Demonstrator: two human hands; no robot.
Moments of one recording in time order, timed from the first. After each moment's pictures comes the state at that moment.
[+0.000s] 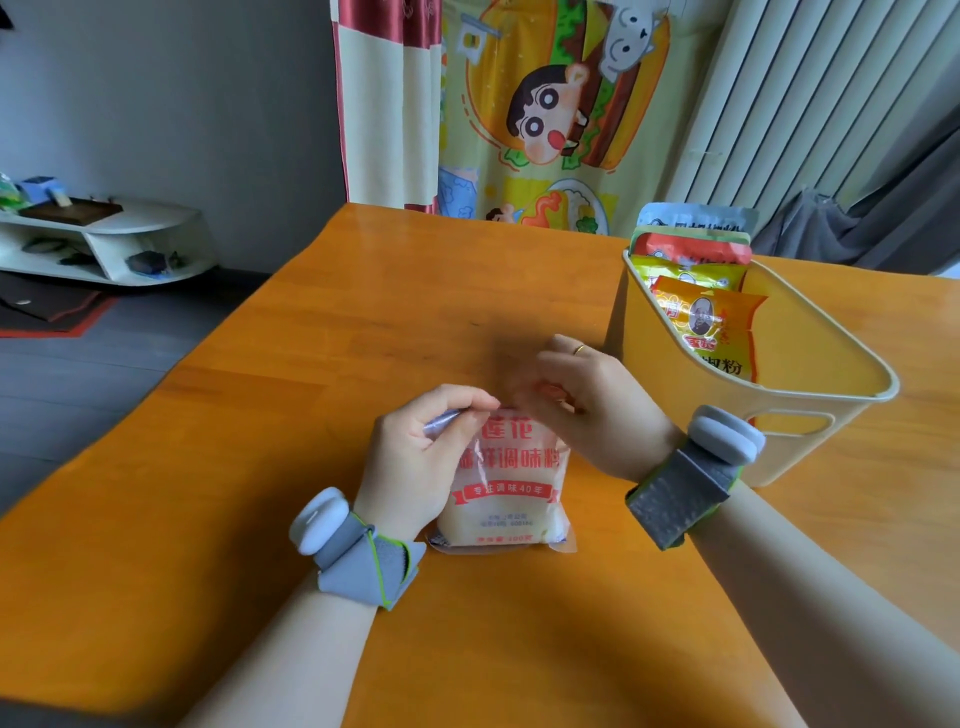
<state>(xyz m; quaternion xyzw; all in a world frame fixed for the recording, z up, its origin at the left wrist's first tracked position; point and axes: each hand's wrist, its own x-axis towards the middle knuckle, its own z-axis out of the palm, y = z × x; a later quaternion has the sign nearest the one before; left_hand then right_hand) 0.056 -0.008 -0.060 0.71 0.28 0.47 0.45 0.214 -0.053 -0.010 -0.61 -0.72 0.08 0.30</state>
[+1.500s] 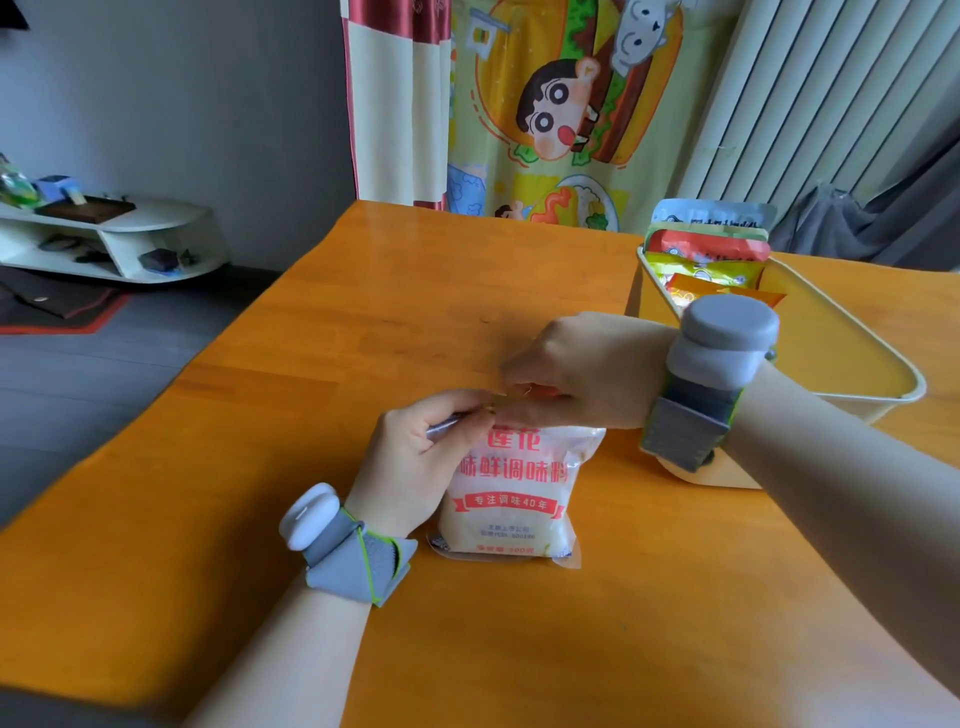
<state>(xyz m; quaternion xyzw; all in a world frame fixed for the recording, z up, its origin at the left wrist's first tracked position) 0.044 0.003 -0.065 0.71 0.26 0.44 0.49 0.199 -0.035 0.046 -0.51 -0.85 -0.05 -0.07</state>
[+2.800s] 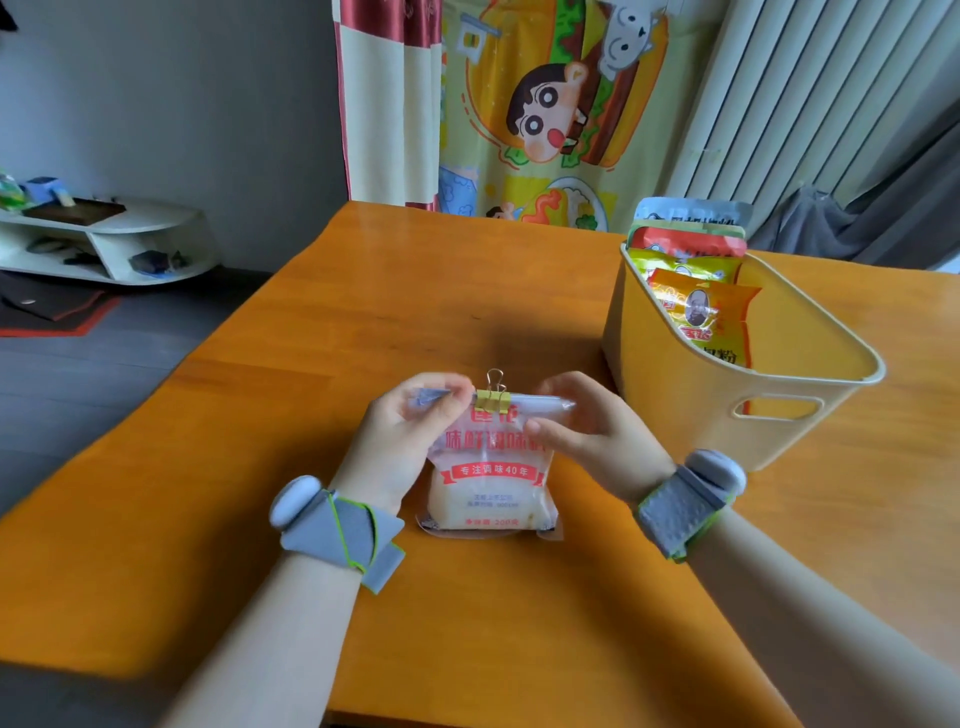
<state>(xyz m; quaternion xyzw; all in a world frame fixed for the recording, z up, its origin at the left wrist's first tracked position) 0.048 0.005 -0.067 0.58 0.31 0.44 0.61 0.218 -0.072 -0.050 -0.67 -0.57 0.24 0.41</state>
